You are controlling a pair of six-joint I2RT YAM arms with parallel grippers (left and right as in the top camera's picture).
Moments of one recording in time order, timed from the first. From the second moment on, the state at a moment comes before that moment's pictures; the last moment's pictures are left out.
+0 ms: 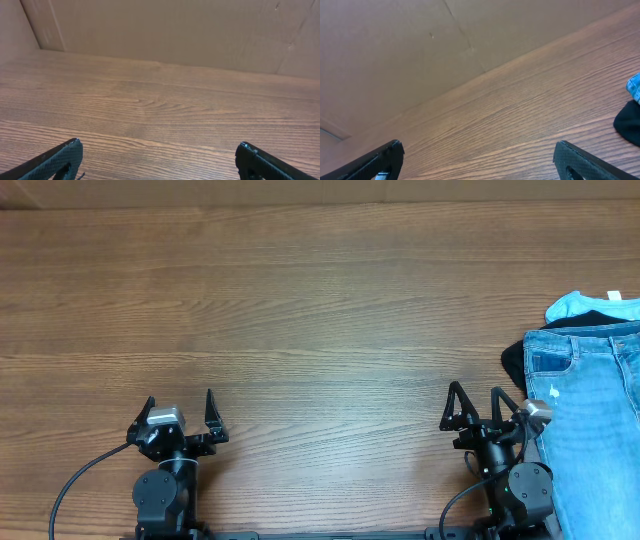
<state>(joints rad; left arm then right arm) 0.01 0.02 0.05 -0.16 -0.10 -0.10 0.18 0.01 0.06 -0.14 0.09 0.51</state>
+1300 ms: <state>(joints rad) 0.01 0.17 0.40 -0.30 0.14 -0.05 0.18 0.28 0.41 -0.41 -0.10 0.37</state>
